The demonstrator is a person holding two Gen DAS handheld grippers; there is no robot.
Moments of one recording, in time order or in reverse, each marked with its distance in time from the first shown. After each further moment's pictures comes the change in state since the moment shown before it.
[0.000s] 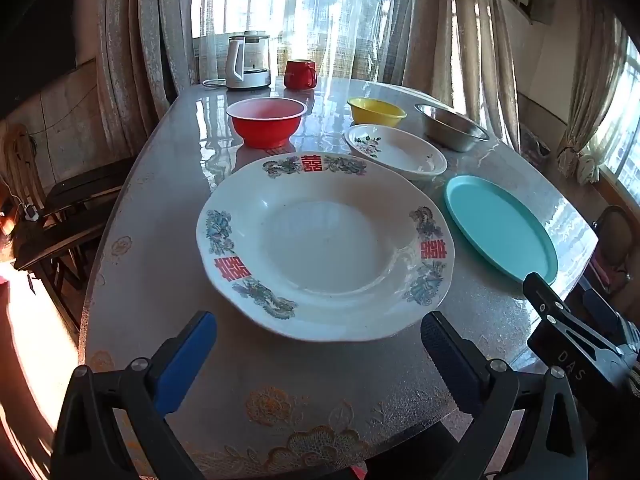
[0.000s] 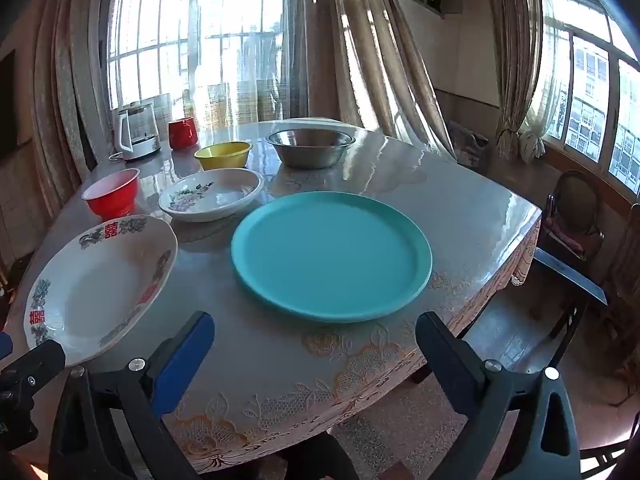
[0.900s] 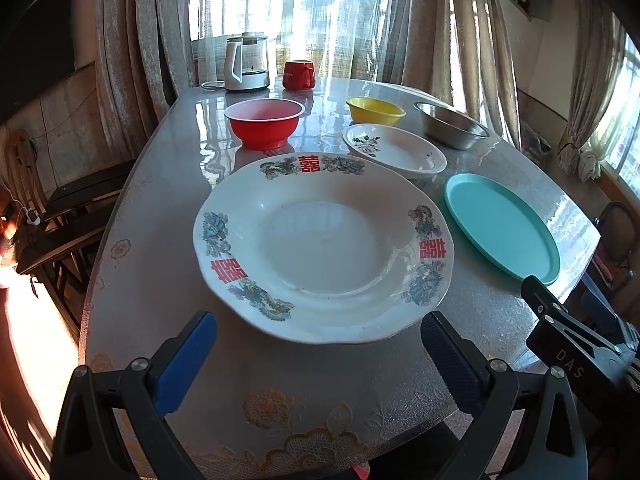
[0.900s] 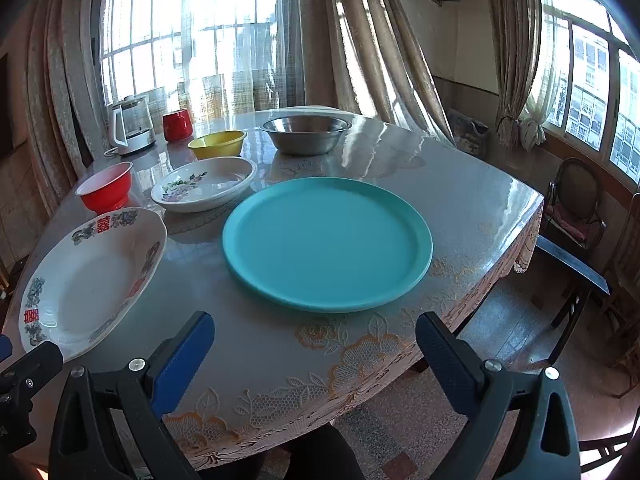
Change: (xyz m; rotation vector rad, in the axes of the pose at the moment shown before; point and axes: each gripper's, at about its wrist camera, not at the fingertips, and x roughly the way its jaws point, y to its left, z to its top) left arm 0.012 0.005 0.008 -0.015 0.042 -0.025; right arm 0.011 -0.006 -0.002 0.025 0.050 0.006
